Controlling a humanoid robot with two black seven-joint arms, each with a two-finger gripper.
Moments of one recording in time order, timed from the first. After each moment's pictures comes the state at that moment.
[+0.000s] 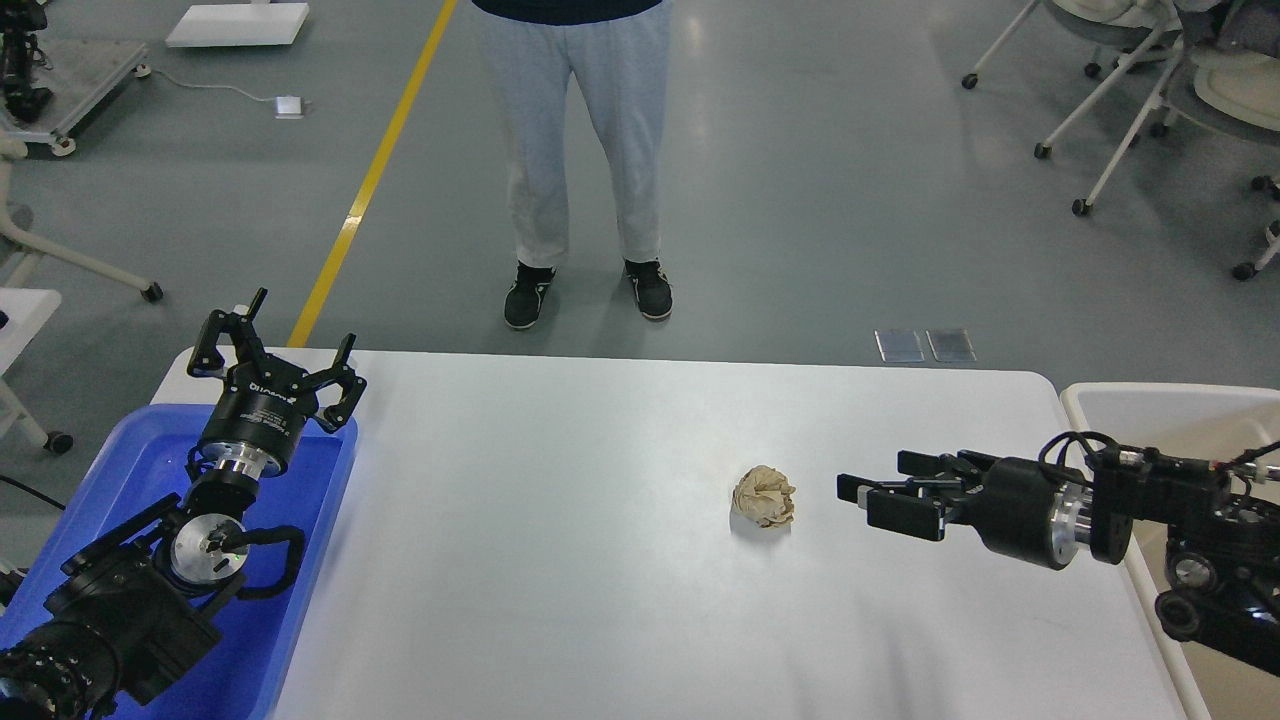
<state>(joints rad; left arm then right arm) -0.58 0.34 -0.74 -0.46 -0.16 -0.63 -0.53 0.81 -0.87 0.13 1.51 -1.53 -0.09 0.23</state>
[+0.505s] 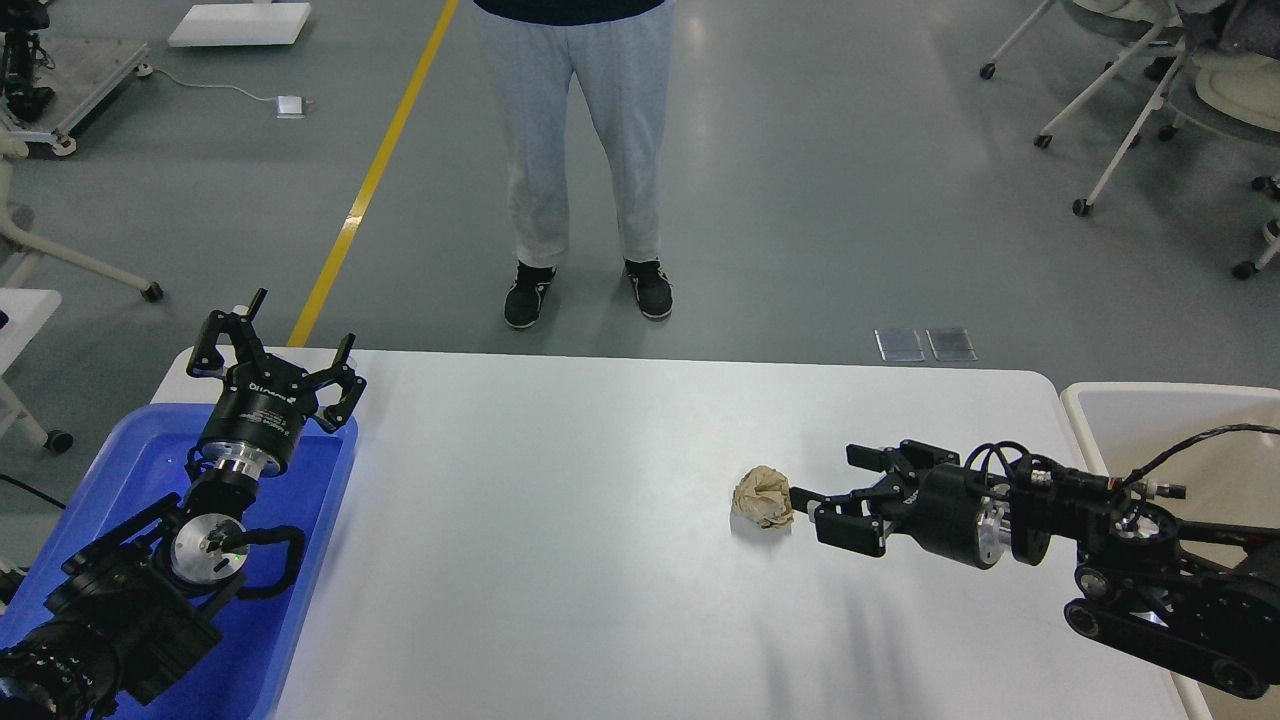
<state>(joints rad) -0.58 0.34 -0.74 -0.46 -0.16 -0.63 -0.53 0.84 -0.62 -0.01 1.23 -1.70 -0.29 0.25</state>
